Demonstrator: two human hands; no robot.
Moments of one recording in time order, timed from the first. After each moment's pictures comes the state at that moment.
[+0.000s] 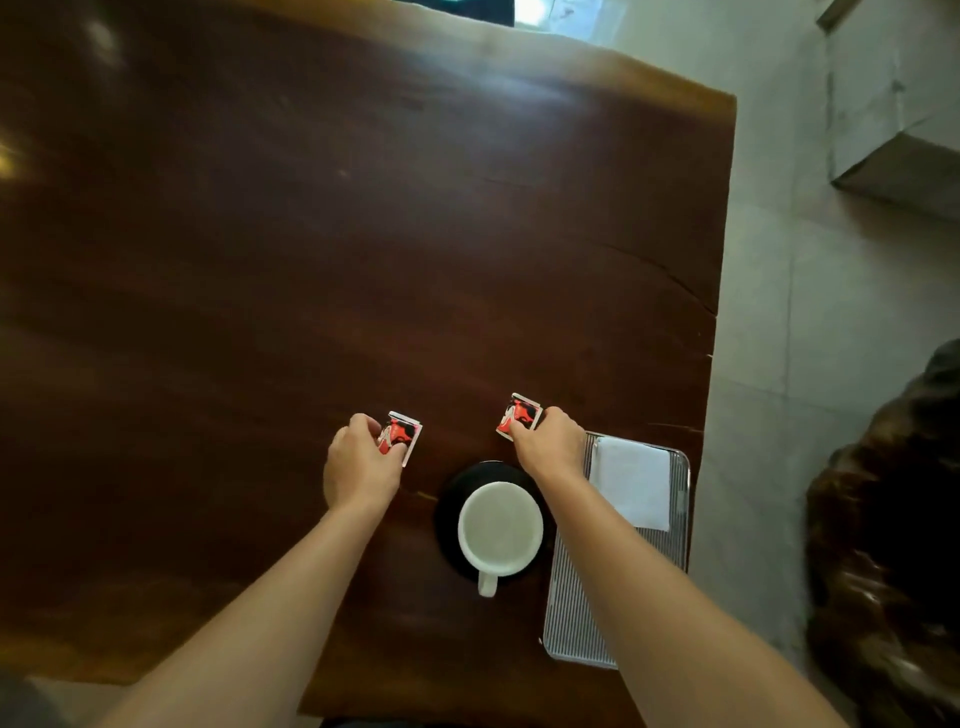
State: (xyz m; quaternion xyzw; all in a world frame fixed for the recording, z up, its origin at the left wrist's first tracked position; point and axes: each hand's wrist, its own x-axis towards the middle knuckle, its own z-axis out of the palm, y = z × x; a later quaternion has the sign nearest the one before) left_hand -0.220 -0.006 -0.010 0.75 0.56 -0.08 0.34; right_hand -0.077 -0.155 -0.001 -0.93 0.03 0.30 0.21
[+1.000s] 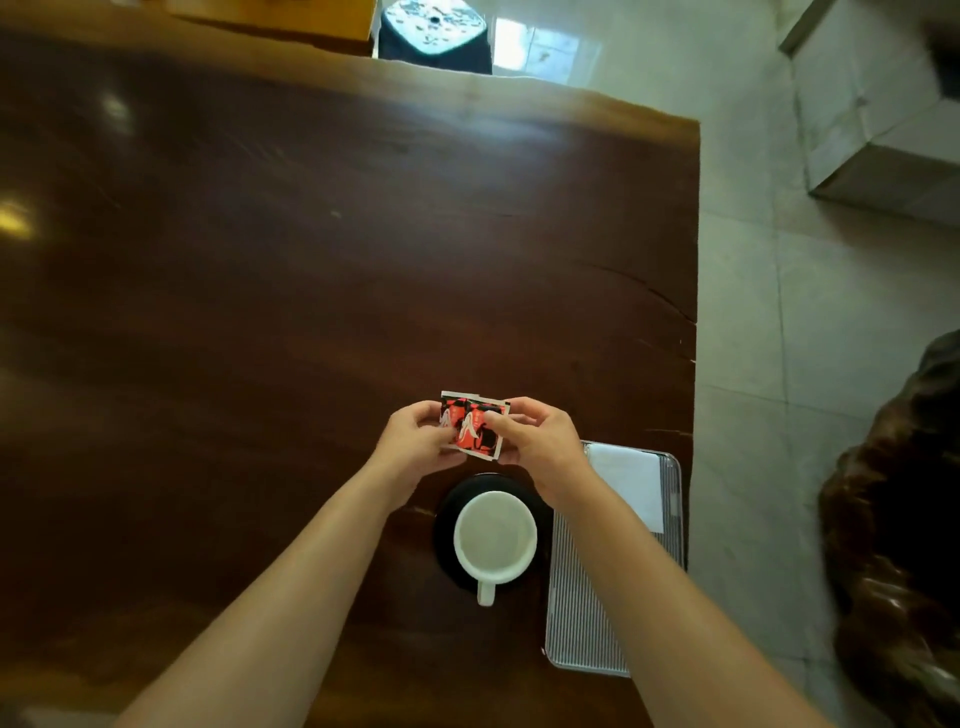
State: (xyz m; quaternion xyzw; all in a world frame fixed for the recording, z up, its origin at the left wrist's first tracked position) left_hand -0.166 -0.023 0.050 0.51 0.45 -0.10 0.73; right_hand -0.080 -0.164 0.061 -0.70 0.04 0.42 0.58
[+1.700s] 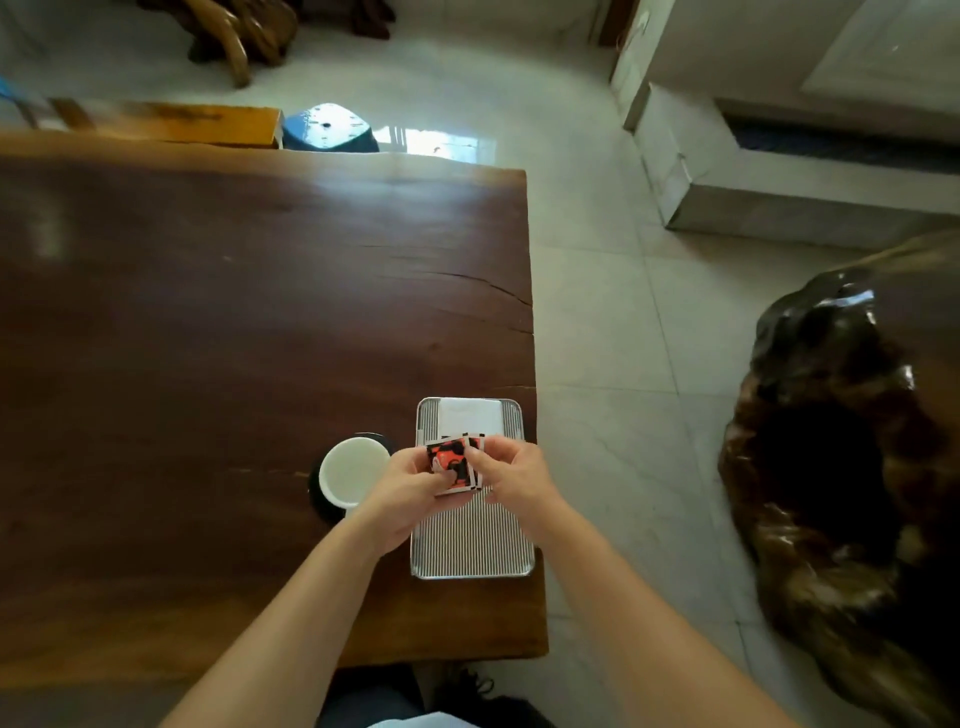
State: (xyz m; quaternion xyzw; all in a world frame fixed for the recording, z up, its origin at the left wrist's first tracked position) left_hand -0.223 -0.257 0.112 0.51 0.30 -0.12 0.79; right_hand -0.151 -0.391 0.114 -0.77 -0.02 0.34 0.54
